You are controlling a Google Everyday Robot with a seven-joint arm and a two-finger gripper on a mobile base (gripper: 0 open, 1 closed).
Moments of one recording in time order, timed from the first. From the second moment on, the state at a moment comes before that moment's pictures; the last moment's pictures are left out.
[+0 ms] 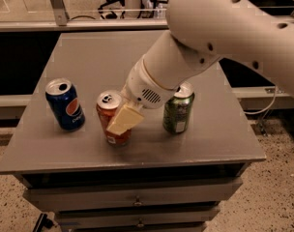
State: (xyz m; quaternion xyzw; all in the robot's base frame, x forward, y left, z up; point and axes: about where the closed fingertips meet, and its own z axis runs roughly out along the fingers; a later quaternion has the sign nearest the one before) arm 0.441 0.060 0.885 -0.64 0.71 0.21 0.23
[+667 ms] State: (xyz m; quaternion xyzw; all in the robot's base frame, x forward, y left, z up) arm 0.451 0.040 0.905 -0.62 0.71 0.21 0.26
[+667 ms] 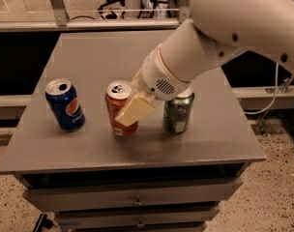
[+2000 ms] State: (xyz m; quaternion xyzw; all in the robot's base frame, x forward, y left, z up) arm 0.464 -0.003 0.964 -0.60 0.70 0.21 0.33
